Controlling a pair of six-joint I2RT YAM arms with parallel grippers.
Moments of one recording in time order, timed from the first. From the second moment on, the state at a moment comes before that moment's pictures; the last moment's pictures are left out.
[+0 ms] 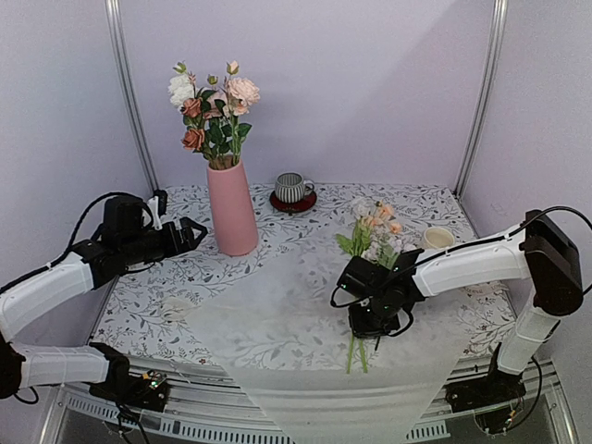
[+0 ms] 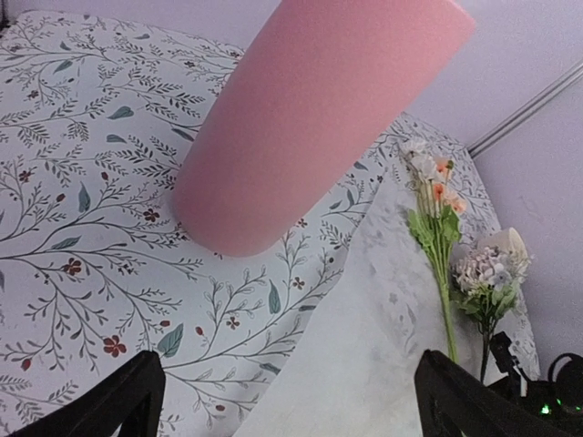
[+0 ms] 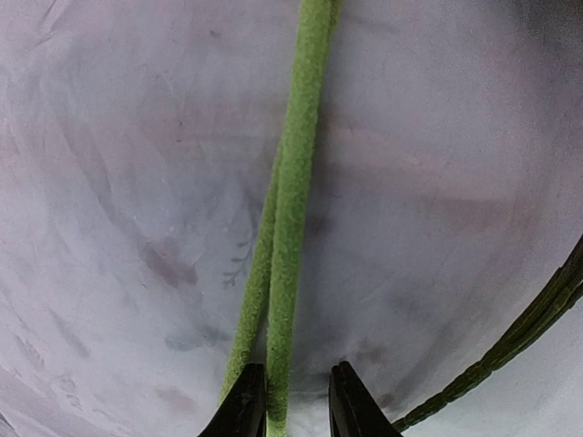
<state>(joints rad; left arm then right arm) -0.34 1.02 0.66 -0.13 0.15 -0.53 1.02 1.72 0.99 -0.62 0.07 0.90</state>
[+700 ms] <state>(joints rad) -0.33 0.99 0.66 -0.18 0.15 -0.53 1.03 1.67 0.99 -0.58 0.10 0.91</state>
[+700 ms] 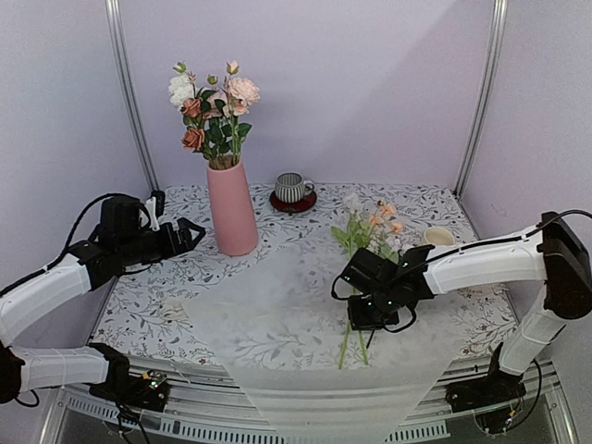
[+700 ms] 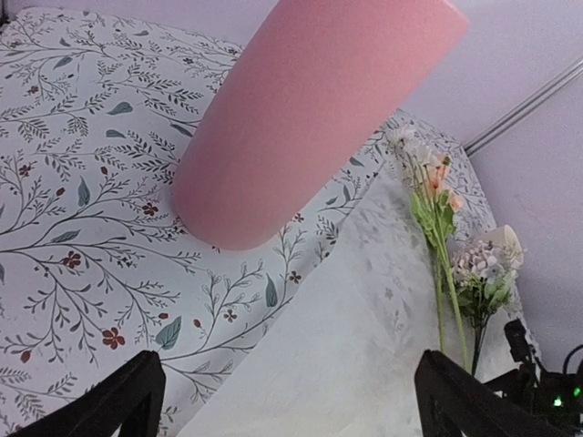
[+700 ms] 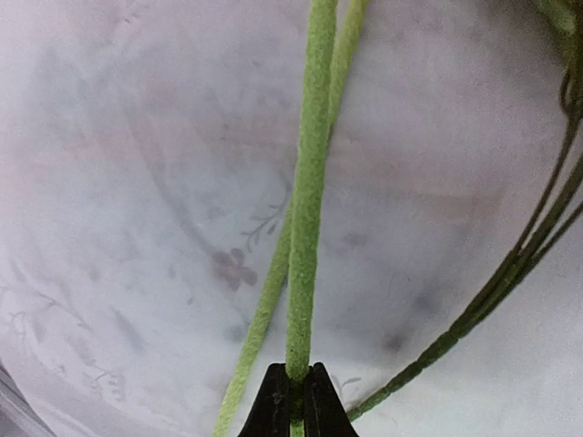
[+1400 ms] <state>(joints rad) -0.52 0.91 0.50 0.27 0.46 -0.77 1.06 1.03 0.68 0.00 -0.09 0.69</state>
